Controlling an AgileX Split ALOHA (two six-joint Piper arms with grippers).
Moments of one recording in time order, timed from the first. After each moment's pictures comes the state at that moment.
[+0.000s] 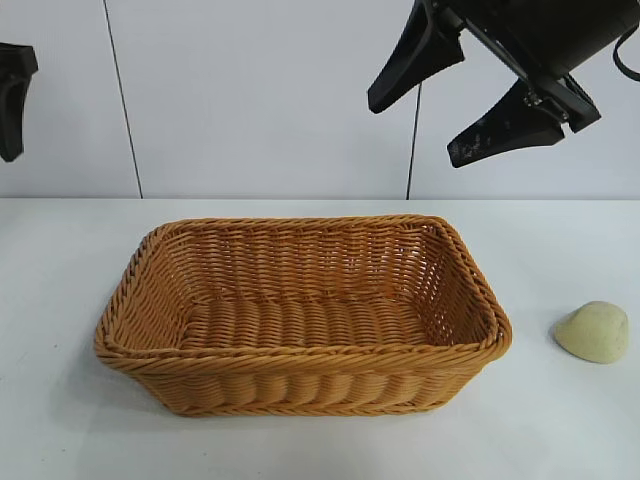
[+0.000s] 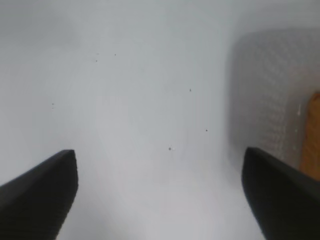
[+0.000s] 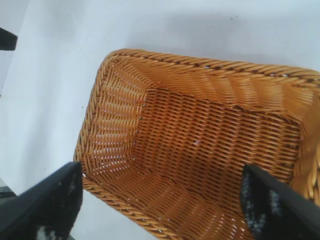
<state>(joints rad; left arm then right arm) -0.05 1.78 -1.55 0.04 1.21 -0.07 0.23 1.57 -1.11 0.79 0.76 -0.34</state>
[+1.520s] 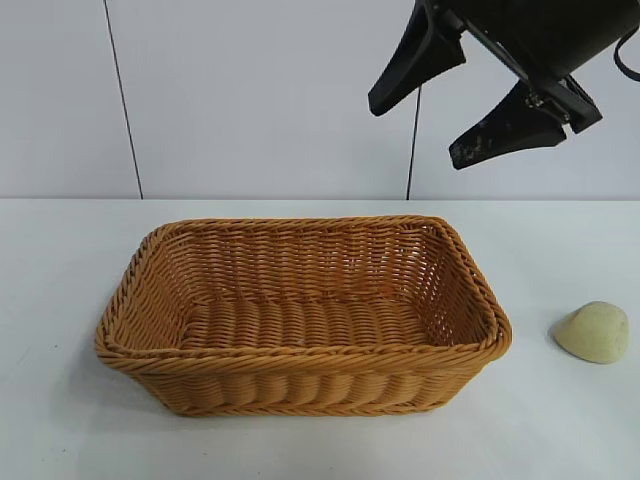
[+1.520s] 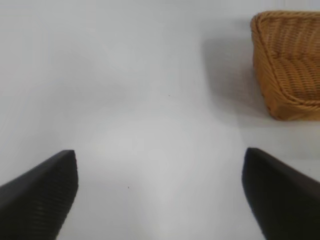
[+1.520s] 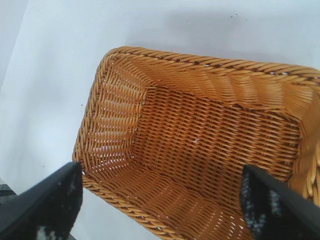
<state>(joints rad) -0.05 0.02 -0.50 0.04 1.07 -0.07 0.23 1.57 -1.11 0.74 0.77 -0.30</state>
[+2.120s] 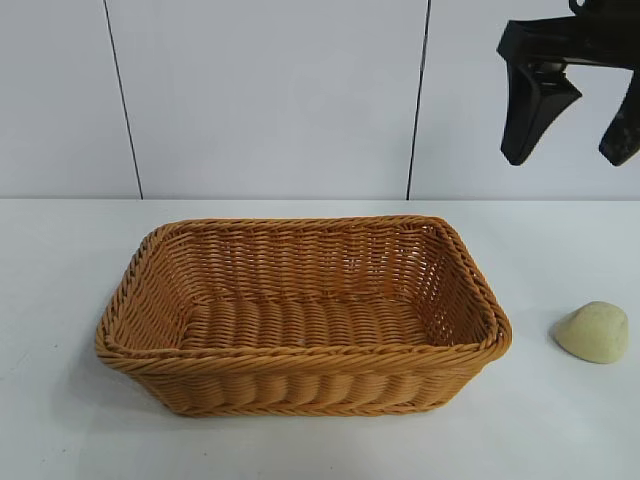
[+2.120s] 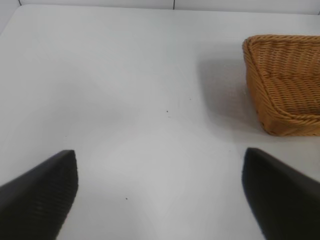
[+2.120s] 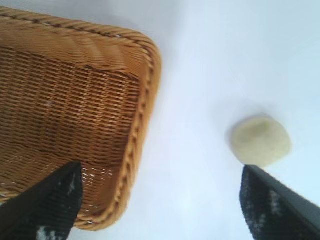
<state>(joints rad) -0.05 0.00 -0.50 0.04 1.07 -0.07 0.21 1.60 -1.28 0.05 1.04 0.07</state>
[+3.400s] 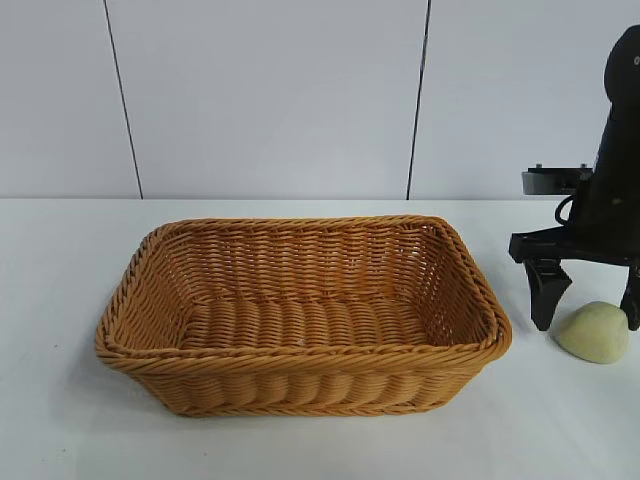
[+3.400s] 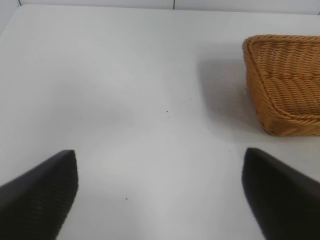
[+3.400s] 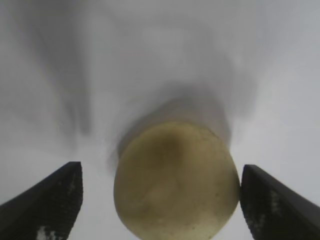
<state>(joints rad) -0.05 0.00 -0.50 0.03 1.07 -0.07 0.05 2.08 -1.28 0.01 0.85 0.08</state>
